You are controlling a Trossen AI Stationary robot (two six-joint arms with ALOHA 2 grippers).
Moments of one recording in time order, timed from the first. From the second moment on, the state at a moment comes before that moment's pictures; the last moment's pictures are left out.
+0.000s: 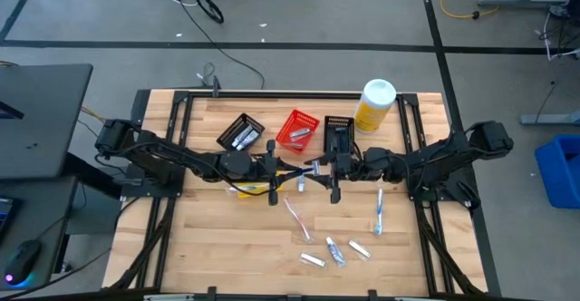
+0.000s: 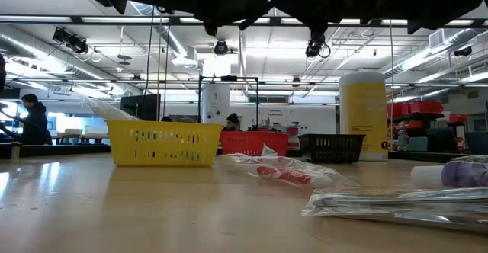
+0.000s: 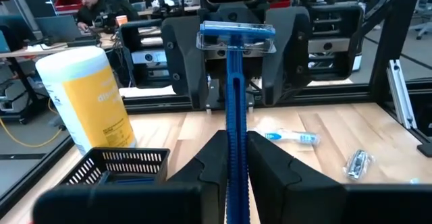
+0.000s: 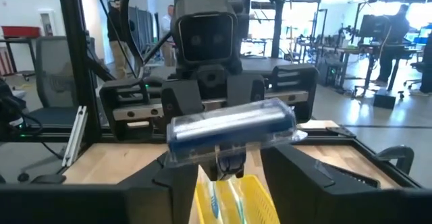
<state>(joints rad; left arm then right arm) -0.15 1.52 0.78 0.65 -0.26 0.06 0.14 1.41 0.57 0.89 0.12 -0.03</state>
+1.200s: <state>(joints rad) -0.15 1.52 0.78 0.65 -0.37 0.05 0.14 1.40 0.57 0.79 0.21 -0.03</state>
